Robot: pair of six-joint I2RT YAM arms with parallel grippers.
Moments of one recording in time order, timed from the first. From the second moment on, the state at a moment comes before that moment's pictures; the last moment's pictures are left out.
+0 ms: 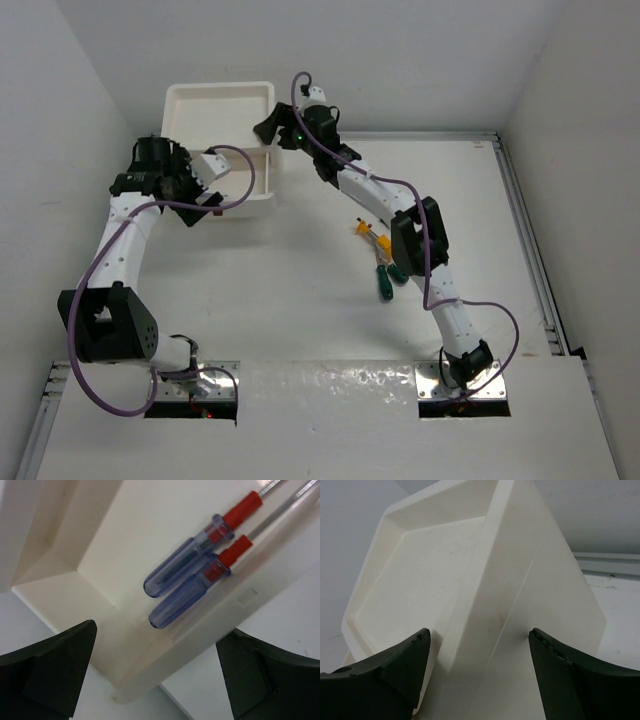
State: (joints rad) left arm 0.08 1.41 1.32 -0.82 0.21 0.97; right arm 0.58 2.46 2.21 0.14 -0.08 0.61
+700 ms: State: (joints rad) left arm 0.02 1.41 1.24 -0.48 0.09 0.60; right arm 0.56 2.46 2.20 0.18 -0.04 0.62
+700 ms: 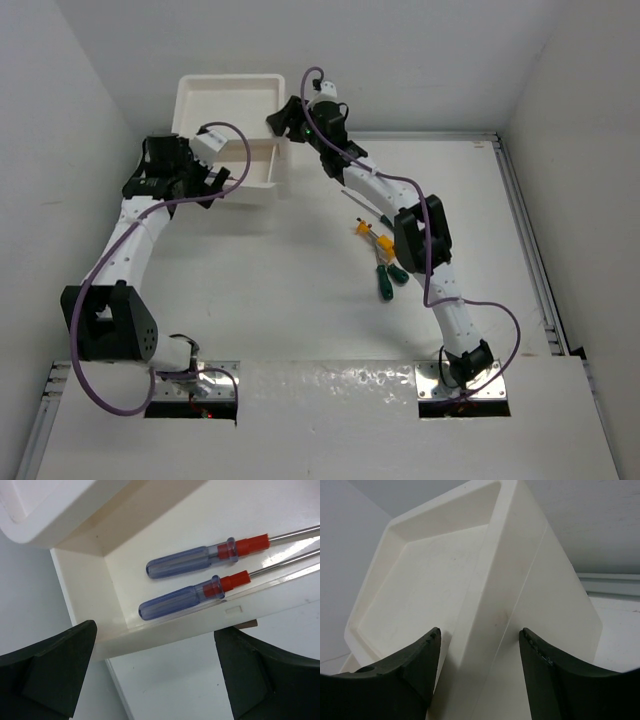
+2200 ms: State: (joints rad) left arm 0.18 1.90 2.08 -0.71 -0.04 0.15; right arm 0.58 2.25 2.07 -0.02 -0.07 0.39
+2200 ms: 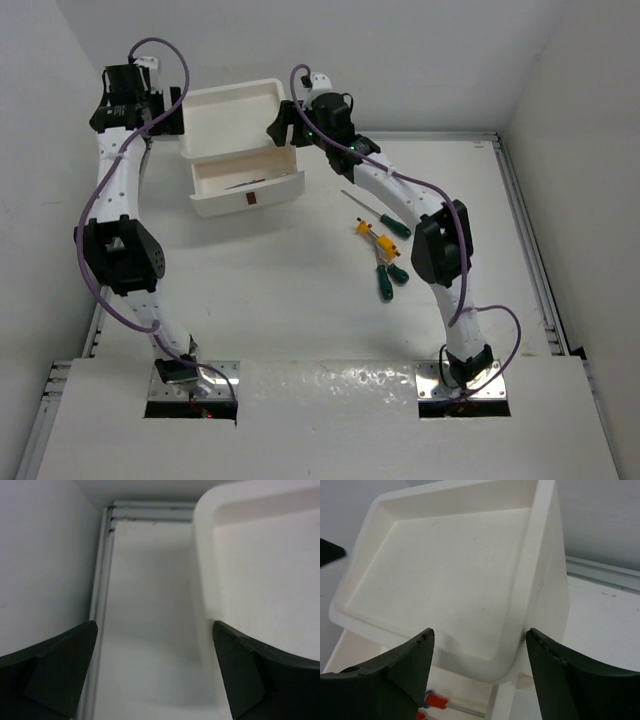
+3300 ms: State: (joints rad) left arm 0.14 1.93 1.97 -0.65 0.09 0.08; right arm 0.84 2.05 1.59 0.05 -0.05 0.17
